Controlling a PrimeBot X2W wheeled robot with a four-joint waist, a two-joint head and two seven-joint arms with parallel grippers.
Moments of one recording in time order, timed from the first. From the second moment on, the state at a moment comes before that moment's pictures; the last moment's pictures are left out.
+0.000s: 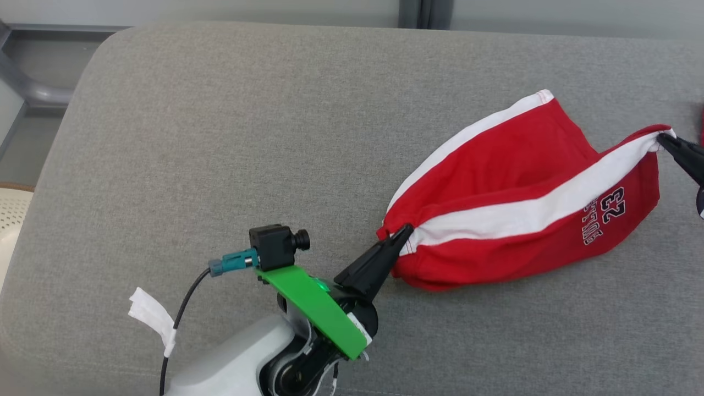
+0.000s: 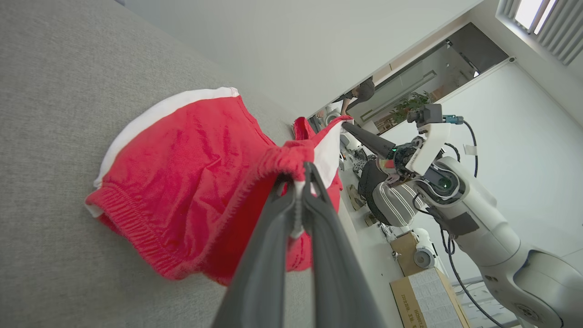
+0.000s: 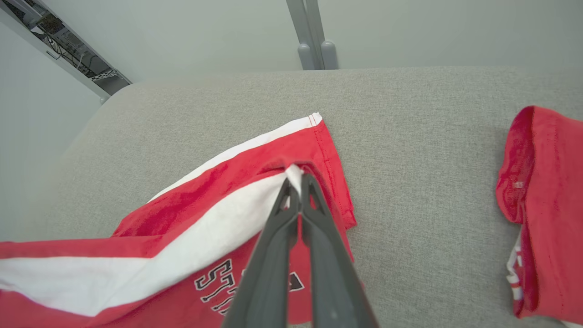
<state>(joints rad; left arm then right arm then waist) -0.57 0.30 -1.10 0.11 -1.47 -0.13 -0.26 -0.44 -0.89 0.36 0.18 1.18 0.13 0.30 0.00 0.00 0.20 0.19</state>
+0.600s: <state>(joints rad) -0.72 0.20 -1.06 0.32 -1.55 -0.13 -0.24 -0.78 -0.83 0.46 0.41 1.10 0.13 0.38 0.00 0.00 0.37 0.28</state>
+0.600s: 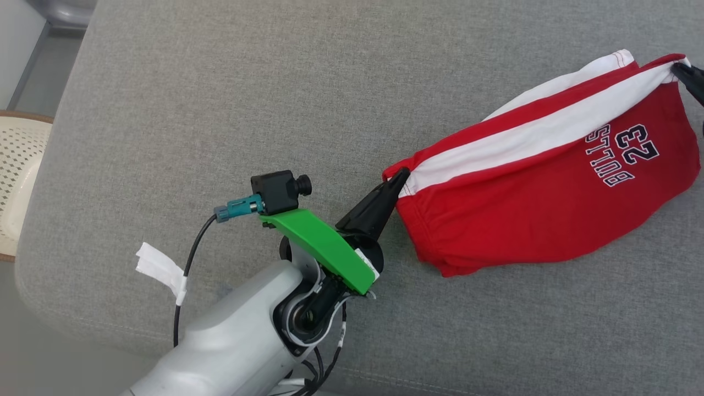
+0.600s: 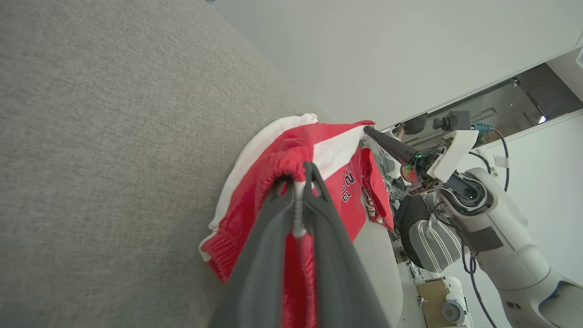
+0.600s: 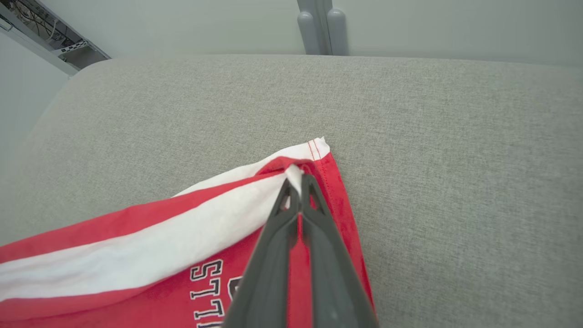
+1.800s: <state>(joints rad) 0.09 0.15 -0.42 0.06 -0.33 0.11 -0.26 -0.36 -0.64 0.76 0.39 1.18 0.13 -0.25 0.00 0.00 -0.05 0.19</state>
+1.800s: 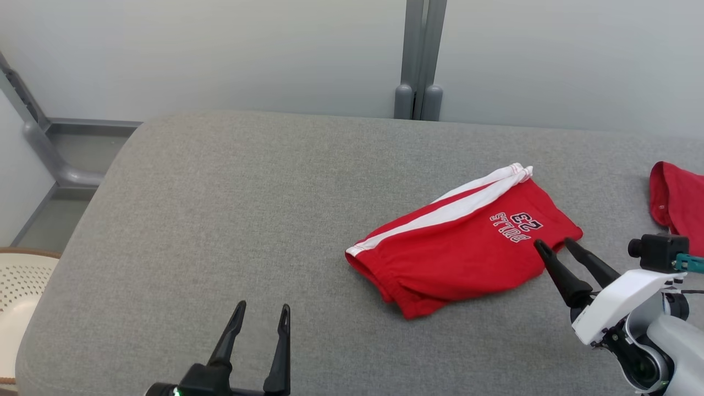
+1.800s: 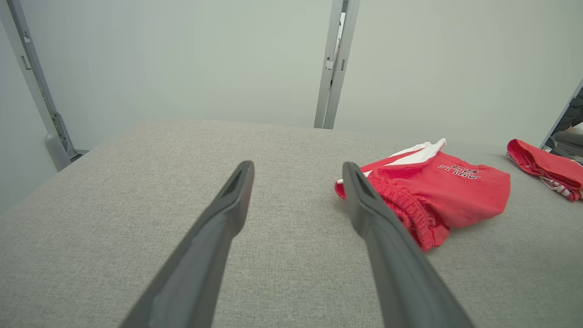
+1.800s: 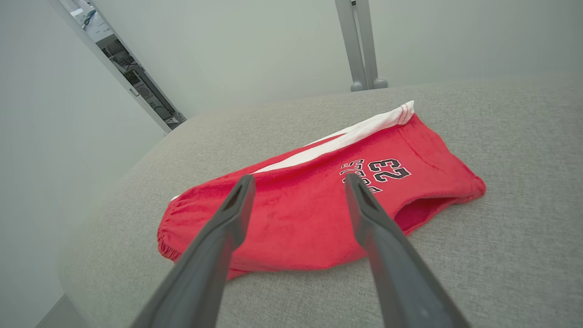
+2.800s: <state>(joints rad) 0.10 0.05 -0.45 0.06 -0.16 0.03 -0.26 -0.75 -0.67 0.84 0.90 1.04 0.13 0.02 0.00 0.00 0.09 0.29</state>
